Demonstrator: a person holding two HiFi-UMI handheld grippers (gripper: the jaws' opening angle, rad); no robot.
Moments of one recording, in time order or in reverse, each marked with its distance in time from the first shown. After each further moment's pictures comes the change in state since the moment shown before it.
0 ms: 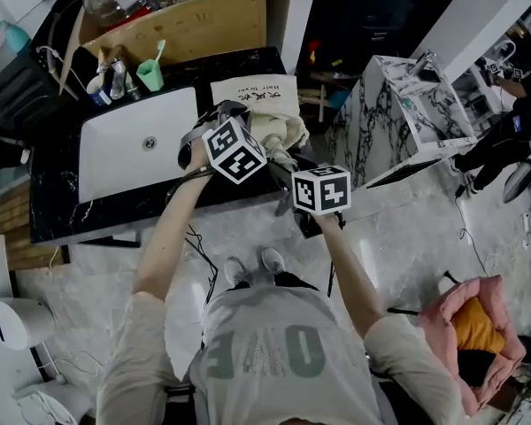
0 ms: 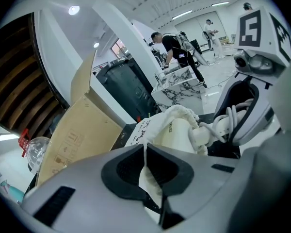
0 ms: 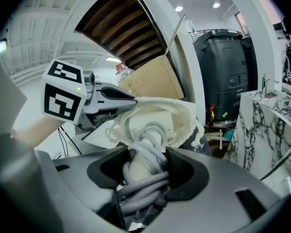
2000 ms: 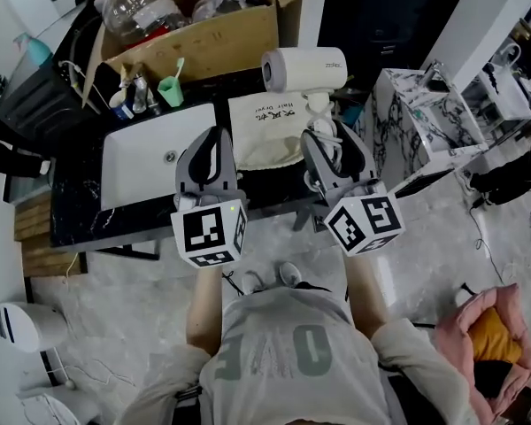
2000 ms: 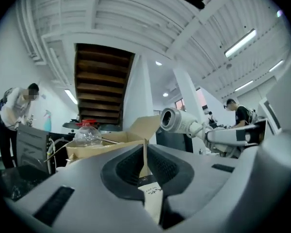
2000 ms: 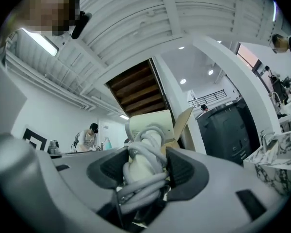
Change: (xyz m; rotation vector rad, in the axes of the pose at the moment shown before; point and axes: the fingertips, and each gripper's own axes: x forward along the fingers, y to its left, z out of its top) left arm -0.219 0.055 0.025 -0.724 -0.624 0.476; right arm -0.158 0.062 0.150 -0.143 -0.811 0.008
